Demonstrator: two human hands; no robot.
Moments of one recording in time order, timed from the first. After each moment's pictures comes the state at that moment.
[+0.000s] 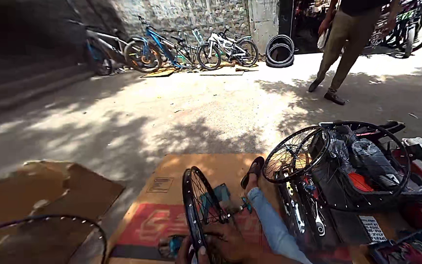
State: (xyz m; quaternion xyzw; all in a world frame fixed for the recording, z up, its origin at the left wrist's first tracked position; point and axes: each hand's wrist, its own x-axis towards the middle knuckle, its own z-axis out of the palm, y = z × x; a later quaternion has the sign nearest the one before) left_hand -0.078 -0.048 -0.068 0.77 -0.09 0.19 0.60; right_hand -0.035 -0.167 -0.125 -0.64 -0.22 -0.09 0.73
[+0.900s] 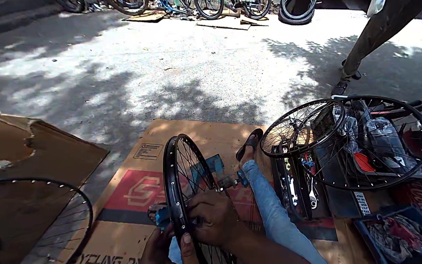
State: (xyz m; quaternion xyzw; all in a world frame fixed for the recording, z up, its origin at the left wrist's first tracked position) left_hand -0.084 -0.050 -0.068 0.79 -0.06 0.26 0.56; right_hand -0.027 -0.150 -0.105 -0.69 -0.18 -0.39 0.58
